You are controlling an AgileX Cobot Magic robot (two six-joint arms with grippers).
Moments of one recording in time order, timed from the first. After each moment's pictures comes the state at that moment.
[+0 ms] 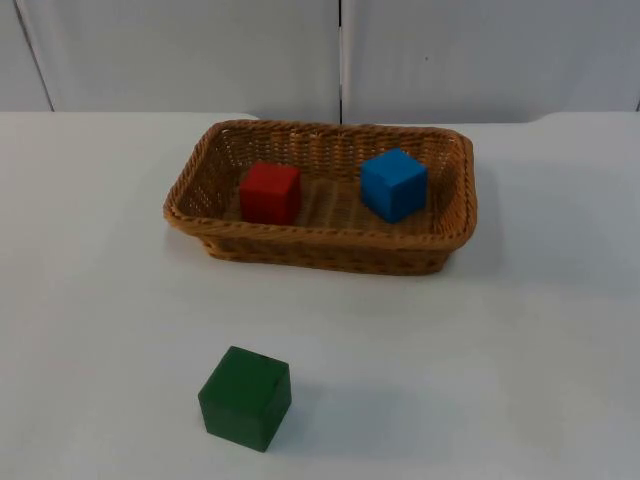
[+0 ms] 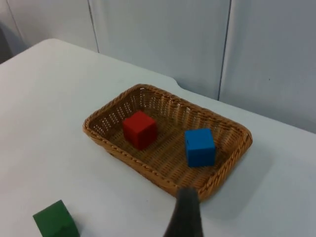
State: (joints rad) right arm 0.44 0.66 -0.71 0.22 0.51 -0.25; left arm -0.19 0.68 -0.76 -0.71 0.72 0.70
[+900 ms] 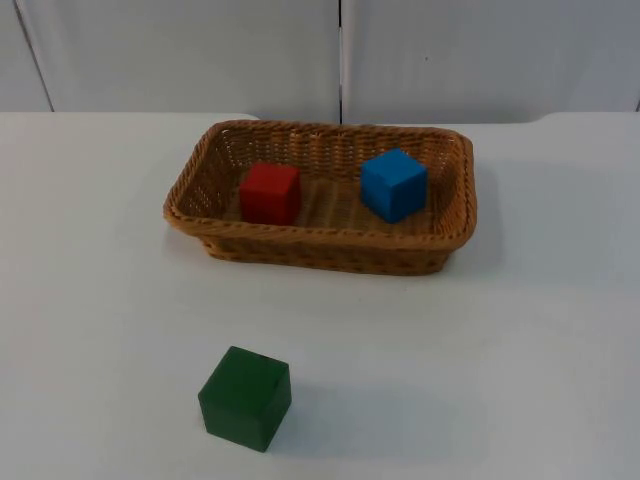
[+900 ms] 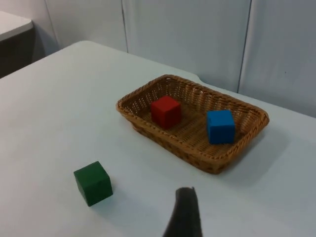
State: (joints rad) right arm 0.44 0.21 -0.60 0.23 0.80 -0.23; left arm -0.19 0.36 -0.74 -0.31 0.88 0.33
